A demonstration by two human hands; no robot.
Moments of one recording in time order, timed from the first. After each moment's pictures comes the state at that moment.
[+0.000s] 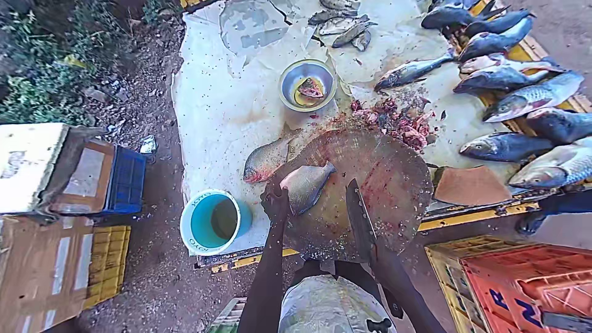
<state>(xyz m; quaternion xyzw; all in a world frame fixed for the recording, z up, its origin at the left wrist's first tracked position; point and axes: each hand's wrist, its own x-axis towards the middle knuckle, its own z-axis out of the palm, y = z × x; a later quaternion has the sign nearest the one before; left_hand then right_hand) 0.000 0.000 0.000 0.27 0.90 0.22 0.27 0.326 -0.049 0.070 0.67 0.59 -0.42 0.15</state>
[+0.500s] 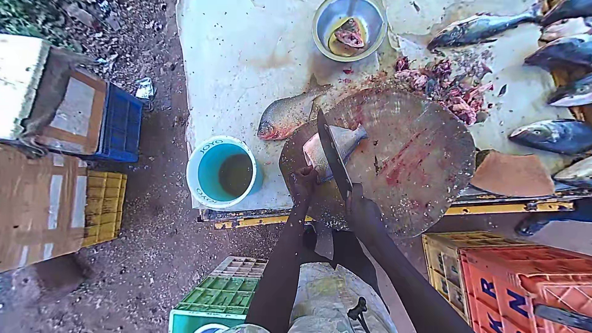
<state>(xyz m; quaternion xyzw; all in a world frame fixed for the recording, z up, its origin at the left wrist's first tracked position) 0.025 -0.061 -0.030 0.19 0.80 0.41 0.40 0.194 -0.054 0.070 0.57 0.76 -0.28 0.10</state>
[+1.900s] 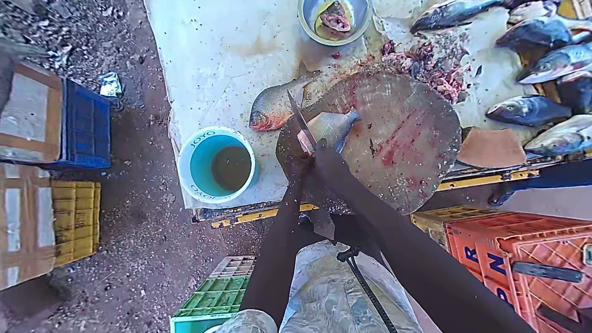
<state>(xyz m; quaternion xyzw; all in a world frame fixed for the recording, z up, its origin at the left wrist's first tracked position) -0.003 -0.054 -0.024 0.26 0.80 0.32 0.44 0.076 -0.013 0.070 0.57 0.74 -0.29 0.21</state>
